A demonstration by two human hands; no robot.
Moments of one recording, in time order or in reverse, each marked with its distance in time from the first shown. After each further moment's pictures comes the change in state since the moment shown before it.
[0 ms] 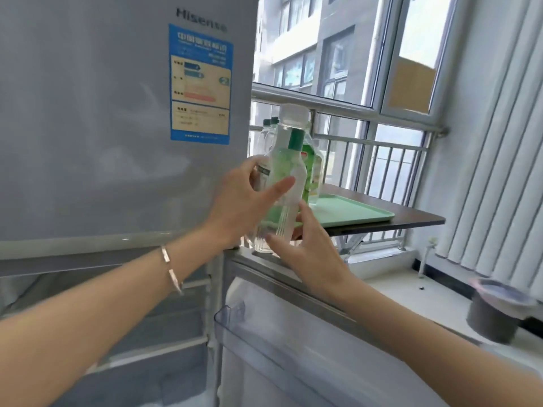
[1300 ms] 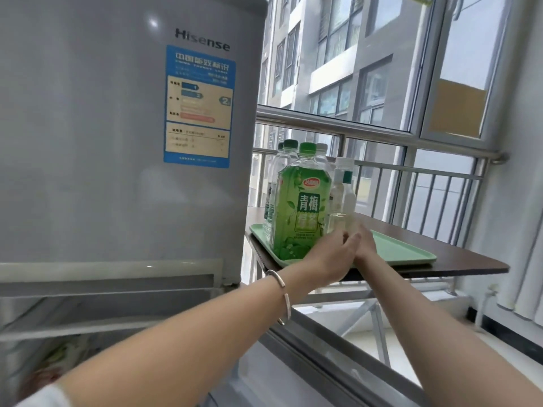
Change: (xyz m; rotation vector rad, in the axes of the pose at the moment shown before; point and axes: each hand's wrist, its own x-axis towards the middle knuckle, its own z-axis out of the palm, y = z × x) left_hand 0.045 -0.022 0.158 -0.033 -0.418 -0.297; right_hand 0.175 0.171 -0.044 -0.303 0.220 0.376
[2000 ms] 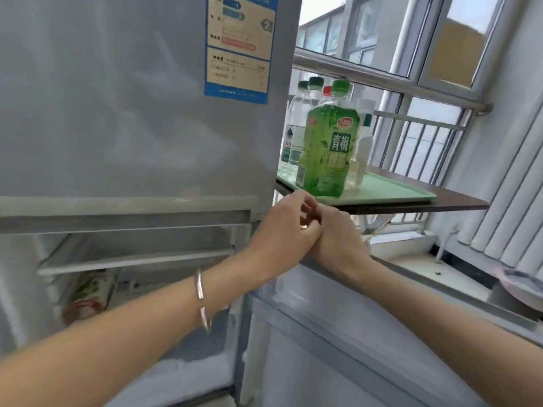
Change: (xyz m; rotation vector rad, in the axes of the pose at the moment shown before) left_hand -0.141 -0.052 -0.085 0.043 0.203 0.125; right_hand -0.212 -0.085 0.007 -0.147 -0.173 -0.356
